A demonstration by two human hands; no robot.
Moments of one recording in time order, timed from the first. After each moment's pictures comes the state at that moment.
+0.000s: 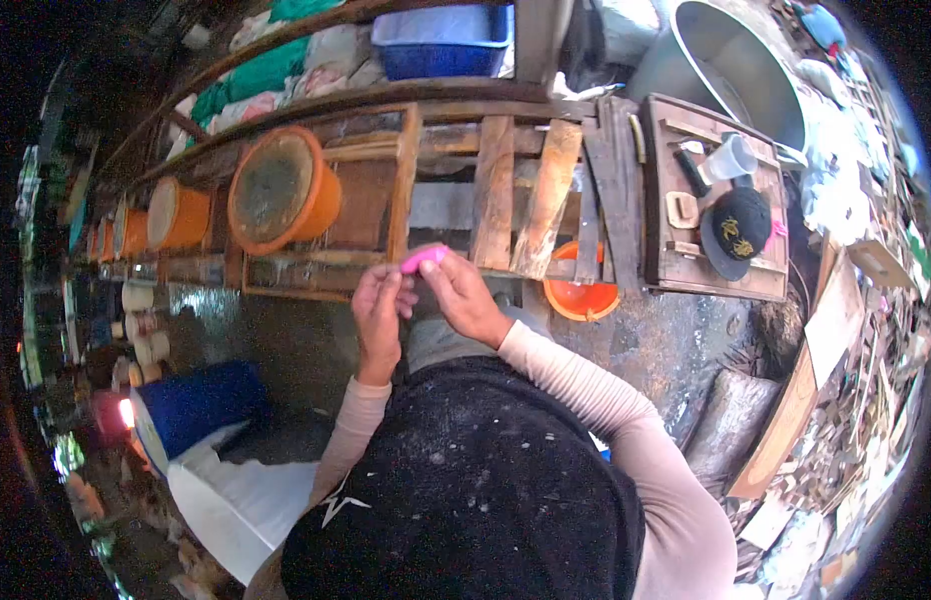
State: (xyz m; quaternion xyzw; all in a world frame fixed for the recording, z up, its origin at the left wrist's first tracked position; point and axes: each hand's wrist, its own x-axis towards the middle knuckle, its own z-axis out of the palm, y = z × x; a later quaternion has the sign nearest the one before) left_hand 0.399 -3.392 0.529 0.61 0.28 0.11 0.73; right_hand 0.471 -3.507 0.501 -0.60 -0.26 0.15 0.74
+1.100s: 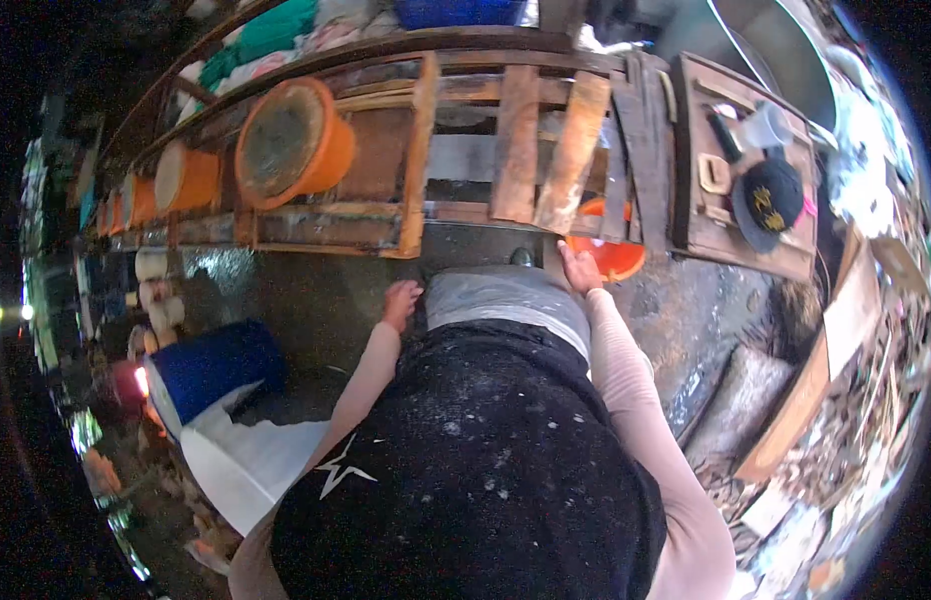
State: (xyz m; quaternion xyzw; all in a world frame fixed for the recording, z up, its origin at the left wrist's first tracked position) left_hand 0.279 -3.302 0.280 0.55 0.52 -0.12 0.64; right_hand 0.460 -3.670 0.260 -0.86 0.05 0.33 0.39
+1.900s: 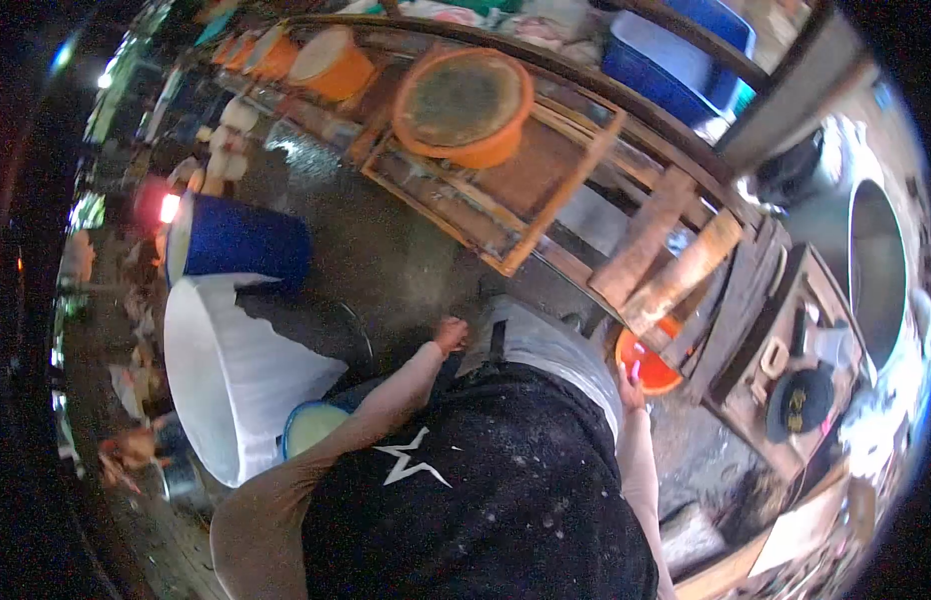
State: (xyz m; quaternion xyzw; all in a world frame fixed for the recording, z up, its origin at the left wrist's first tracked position) left_hand 0.181 -3.310 0.228 0.47 0.61 -0.08 0.63; right_hand 0.436 -3.702 0.250 -0.80 0.03 0.44 0.40
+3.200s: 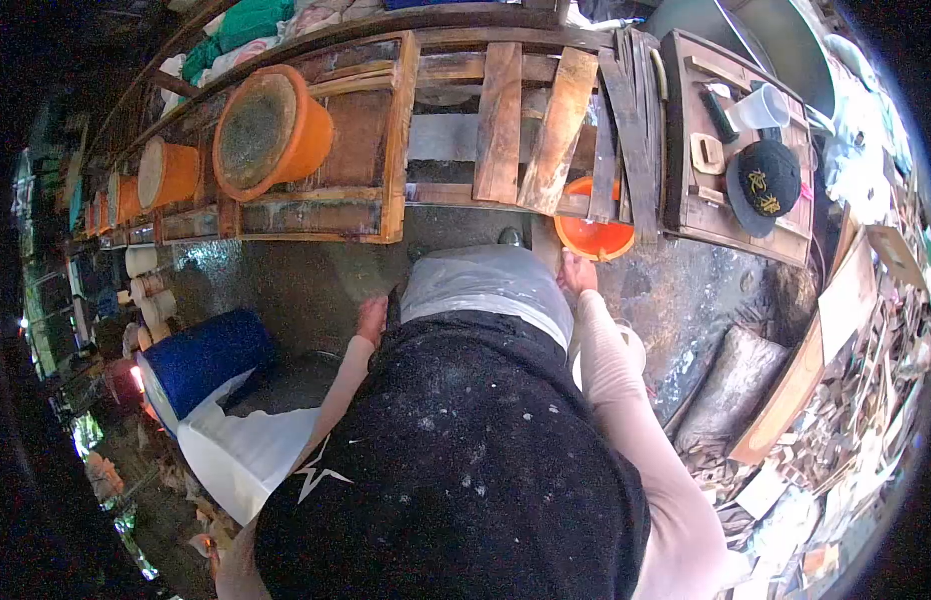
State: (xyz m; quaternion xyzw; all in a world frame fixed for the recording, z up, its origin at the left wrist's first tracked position) left_hand 0.225 -3.301 0.309 0.53 0.56 -0.14 0.62; right_hand 0.413 -3.711 0.224 -0.87 0.11 0.31 0.38
